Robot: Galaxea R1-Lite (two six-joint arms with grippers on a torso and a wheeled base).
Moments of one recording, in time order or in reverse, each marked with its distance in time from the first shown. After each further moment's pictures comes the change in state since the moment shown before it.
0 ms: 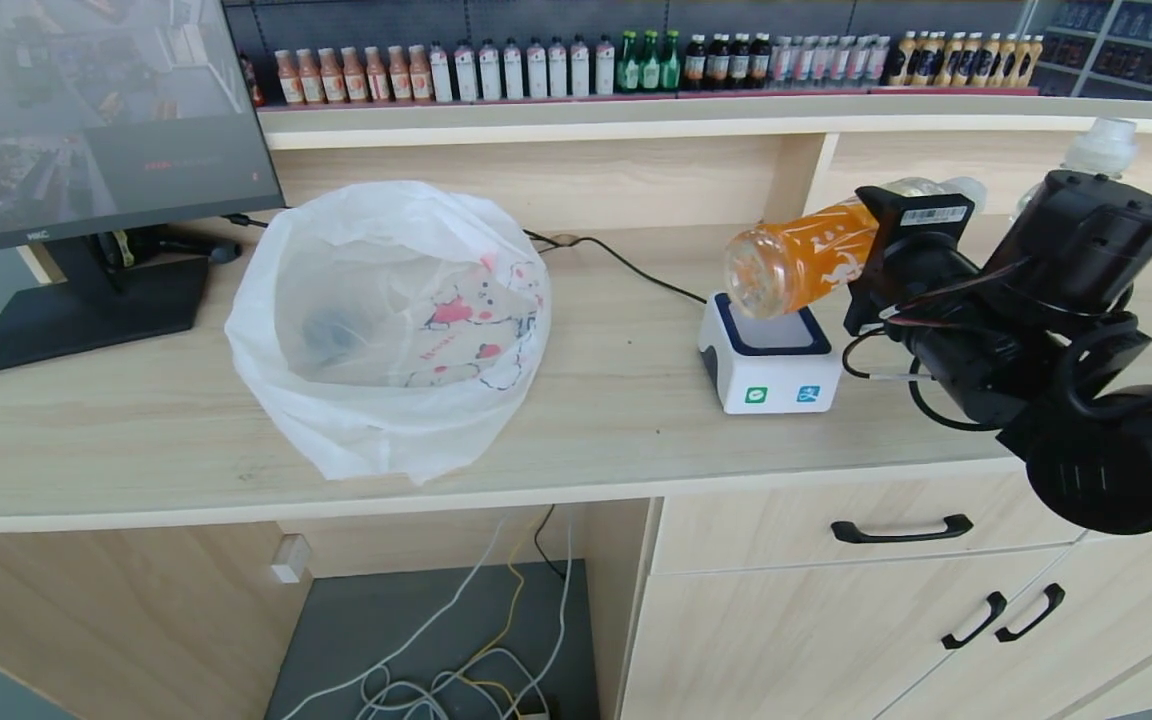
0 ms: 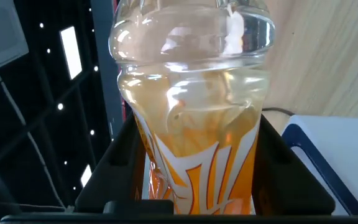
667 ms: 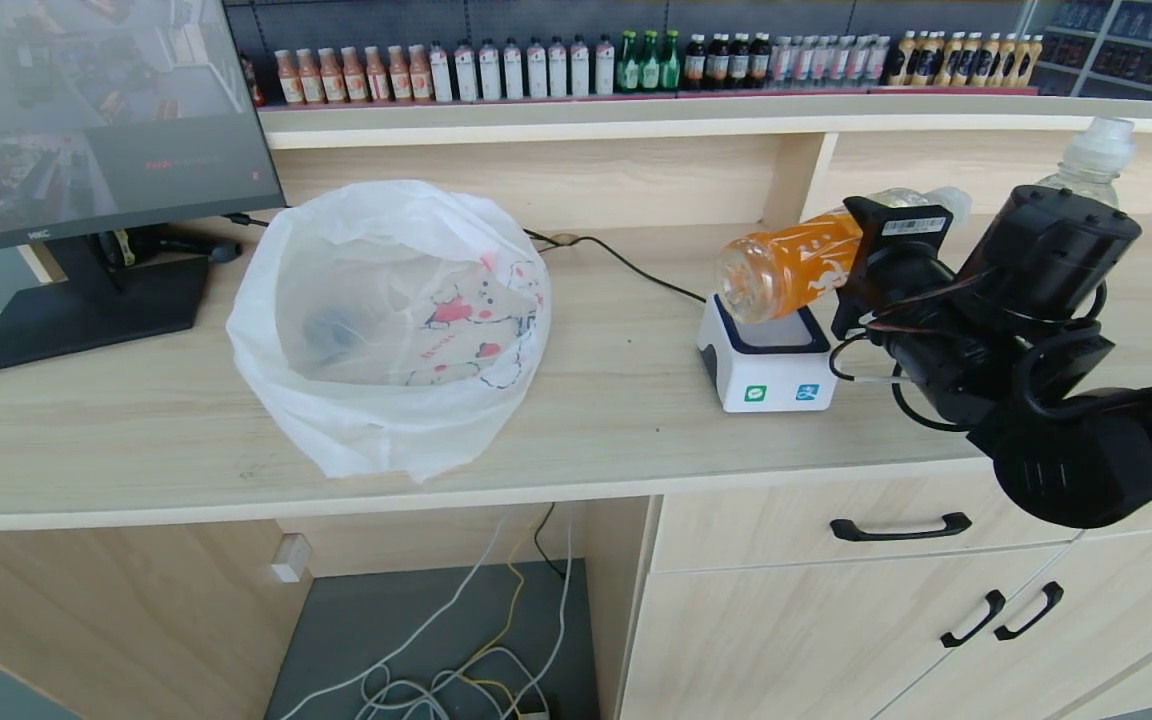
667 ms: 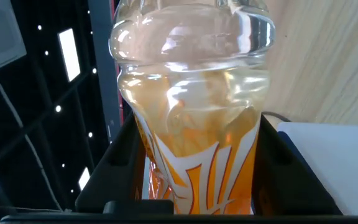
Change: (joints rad) left arm 0.000 0.000 0.000 0.000 0.000 0.000; right arm -0.009 0.052 -0.024 -0.025 -0.002 0.000
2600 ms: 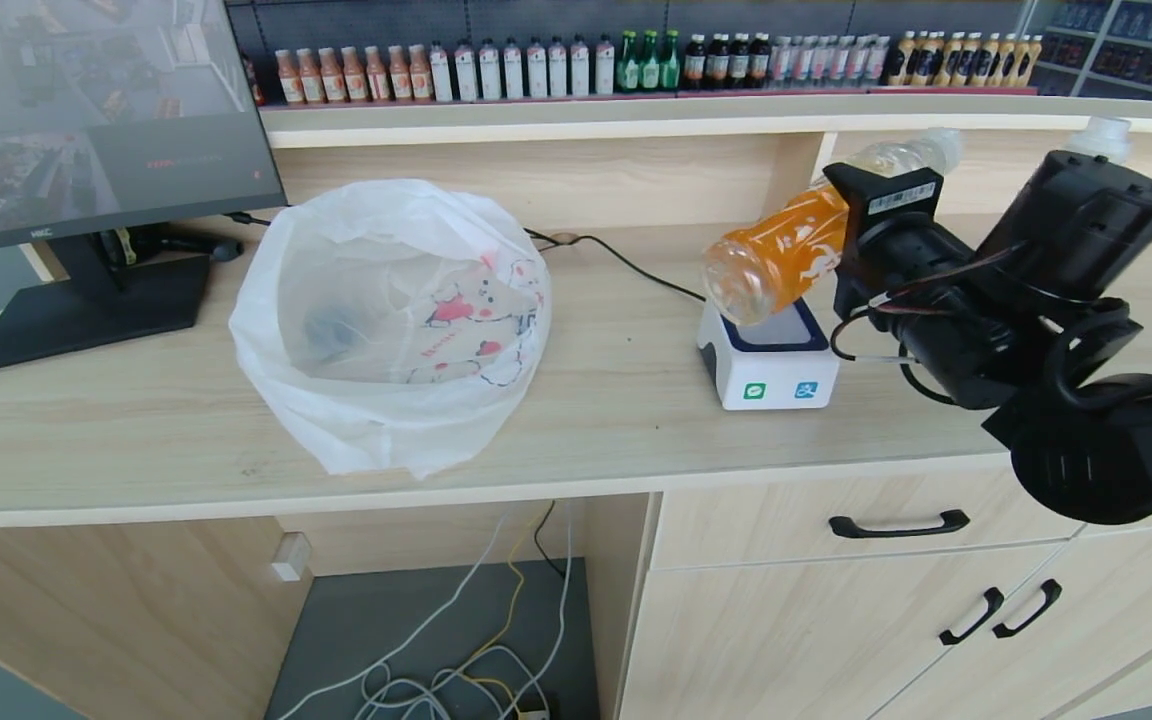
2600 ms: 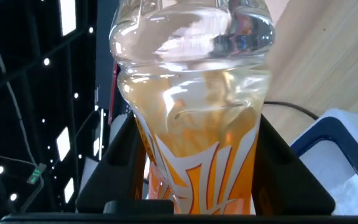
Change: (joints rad) left arm 0.000 0.000 0.000 0.000 0.000 -0.002; right arm 0.039 -0.045 -0.025 0.003 0.088 -0.240
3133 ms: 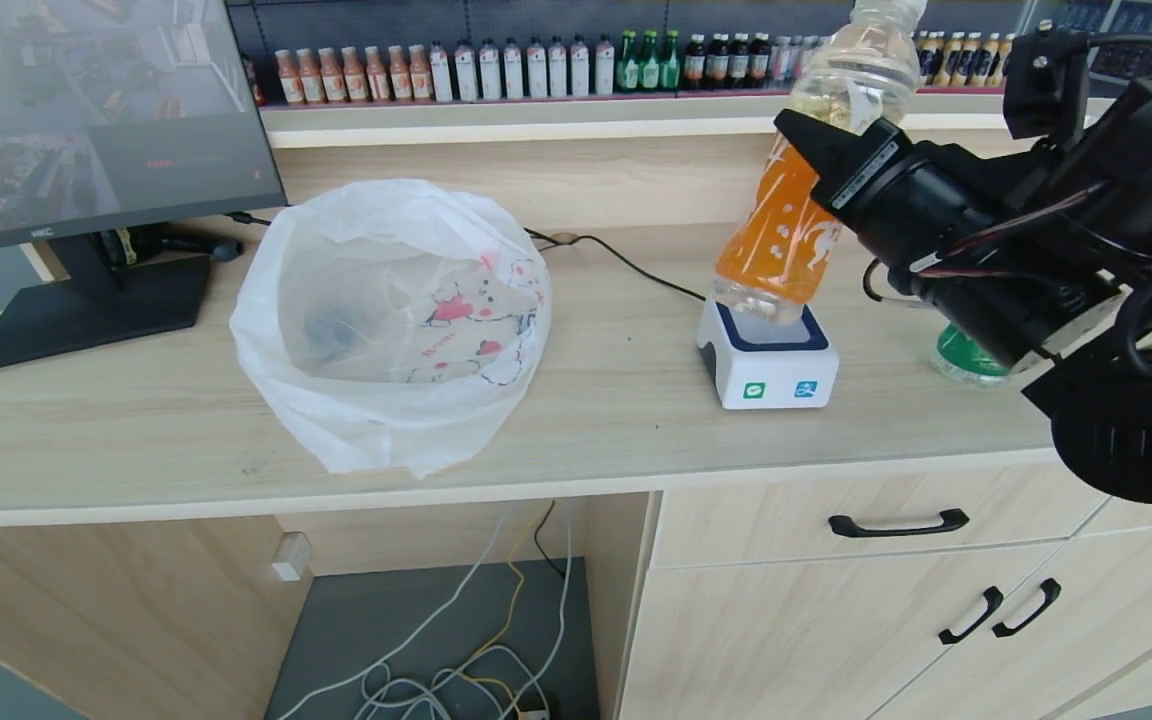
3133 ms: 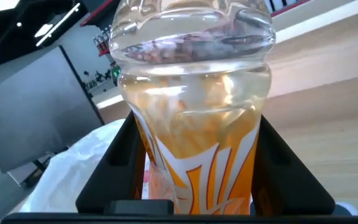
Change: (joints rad) left arm 0.000 0.000 0.000 0.000 0.000 0.006; right arm 0.020 -0.051 -0.055 0.003 0.262 -0.767
